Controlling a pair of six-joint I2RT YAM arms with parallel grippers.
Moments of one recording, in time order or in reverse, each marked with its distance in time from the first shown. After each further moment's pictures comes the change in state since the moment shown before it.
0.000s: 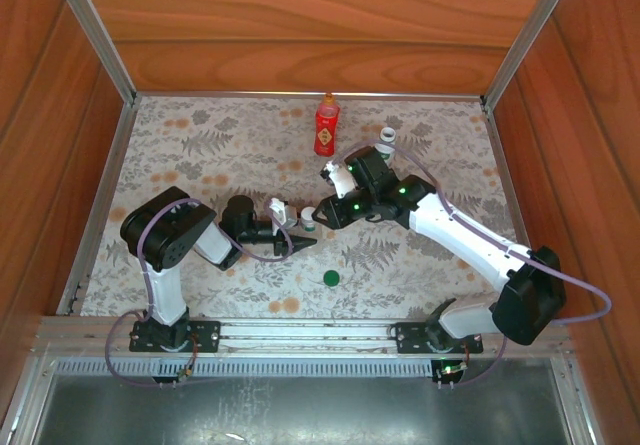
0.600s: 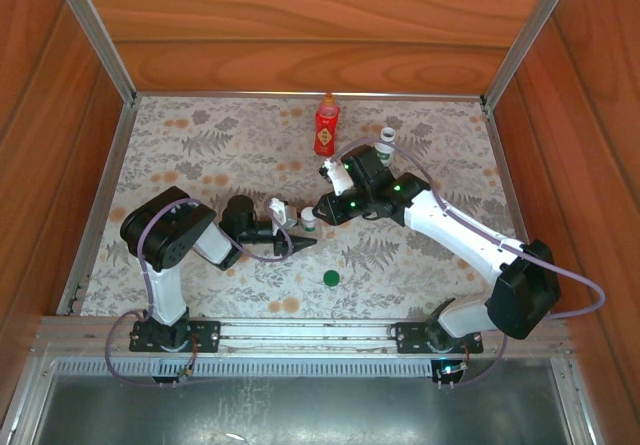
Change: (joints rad) left arm 0.000 0.000 0.000 -0.001 0.000 0.000; right arm 0.000 0.041 0.008 0.018 0.049 0.012
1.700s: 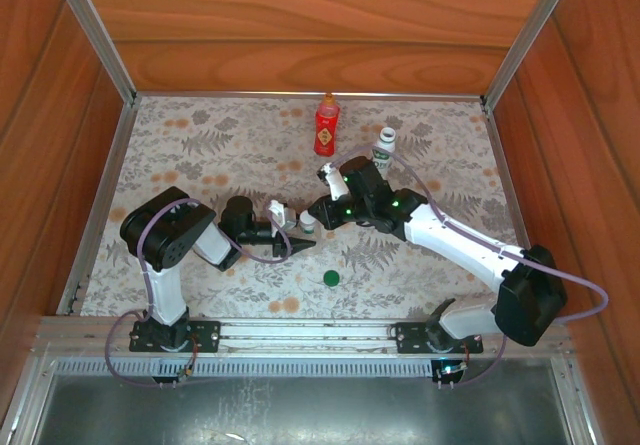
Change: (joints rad) left arm 0.005 0.000 -0.010 0.003 0.014 0.030; right arm 0.059 -0.037 -0.148 0.212 0.076 0.077
